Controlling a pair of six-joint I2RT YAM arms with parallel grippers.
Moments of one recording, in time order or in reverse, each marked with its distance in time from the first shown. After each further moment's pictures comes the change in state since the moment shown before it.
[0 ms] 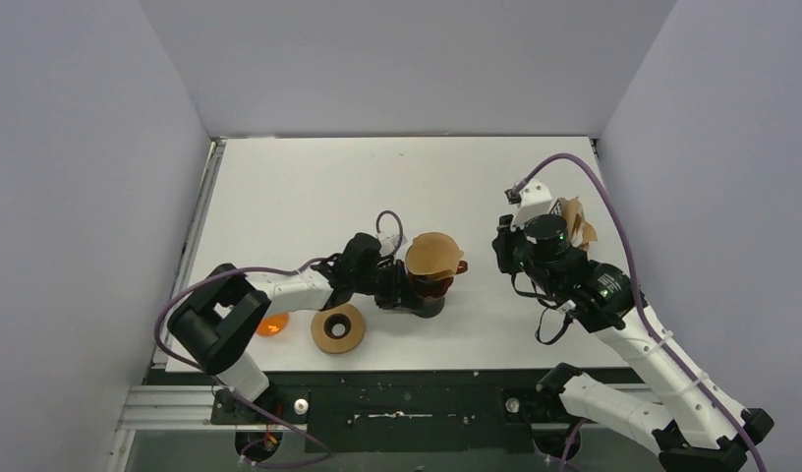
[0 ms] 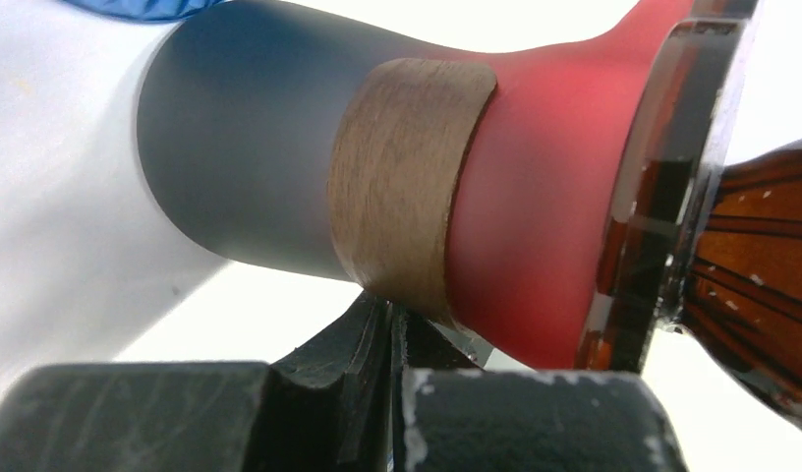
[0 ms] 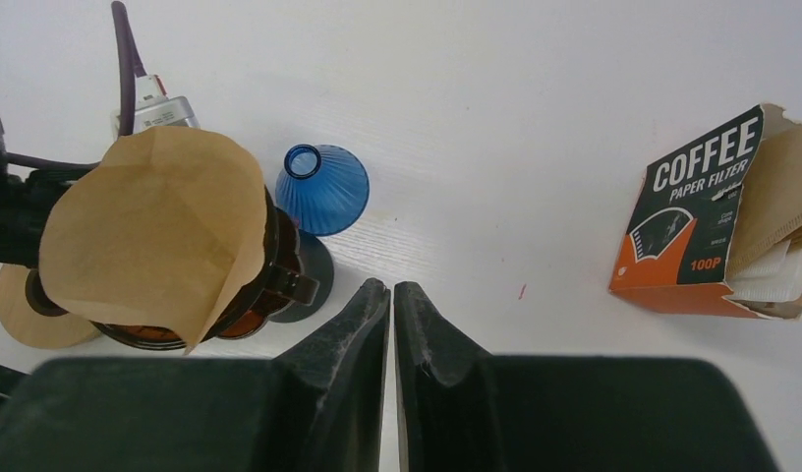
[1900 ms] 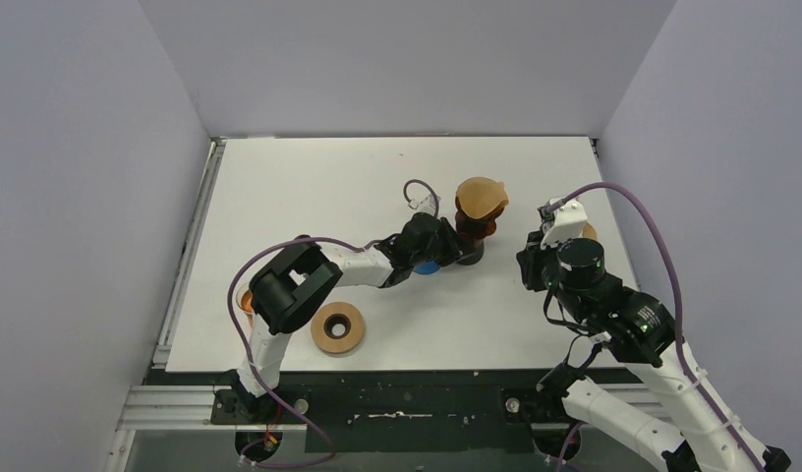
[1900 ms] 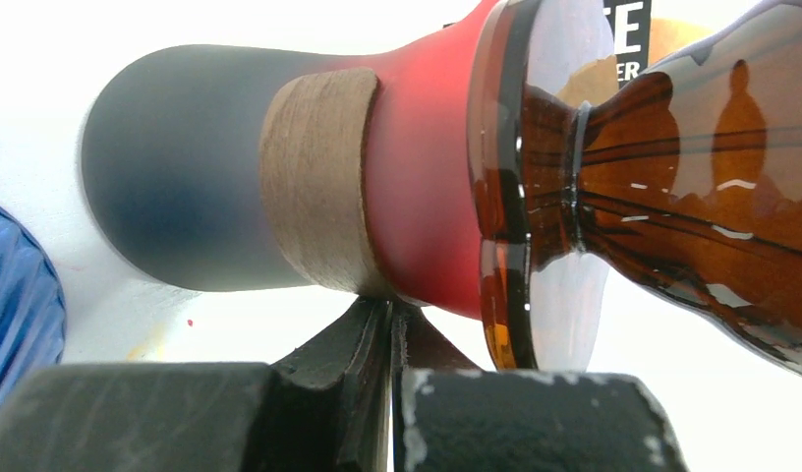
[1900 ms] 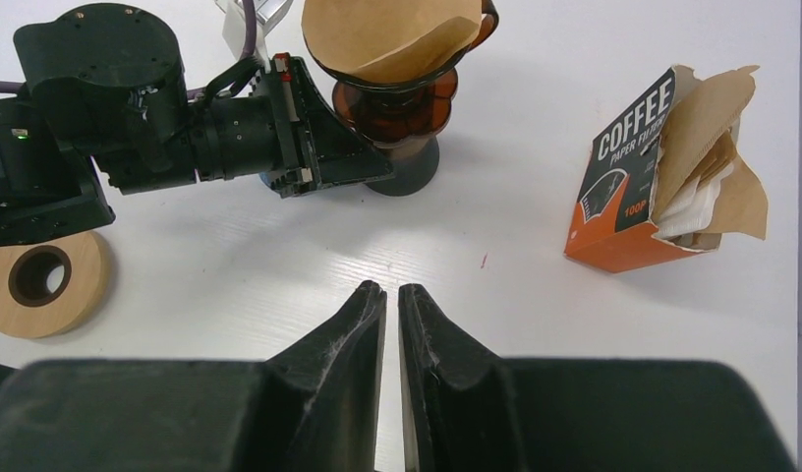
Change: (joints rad) left arm -0.134 0.464 0.485 0.317 -0.470 -0.332; right arm -0.006 -0.179 -0.016 -0.116 0.054 0.004
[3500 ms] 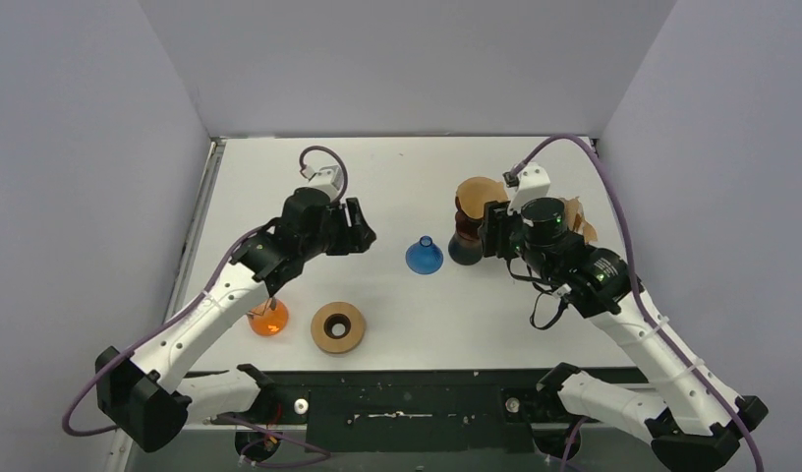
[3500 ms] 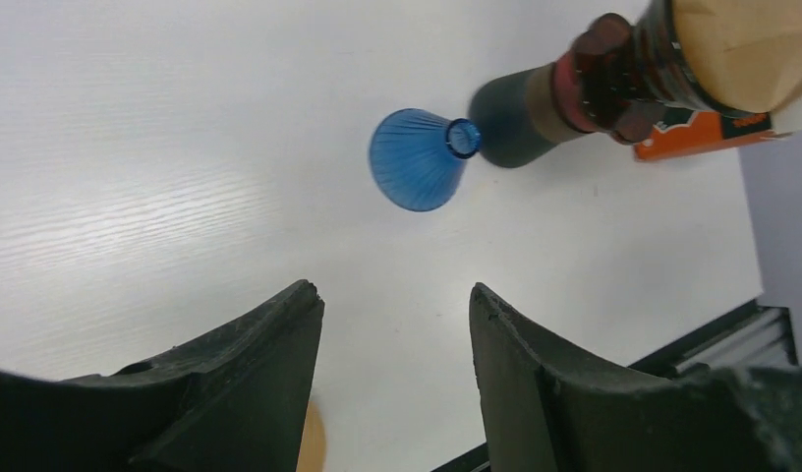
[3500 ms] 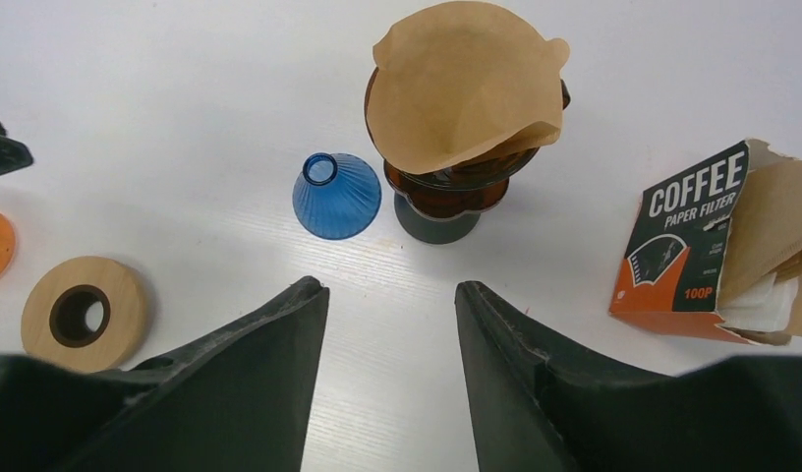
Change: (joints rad) left arm 0.222 -0.876 -0.158 -0.877 -0.113 0.563; right arm -0.005 0.237 0.122 0.110 -0.047 0.003
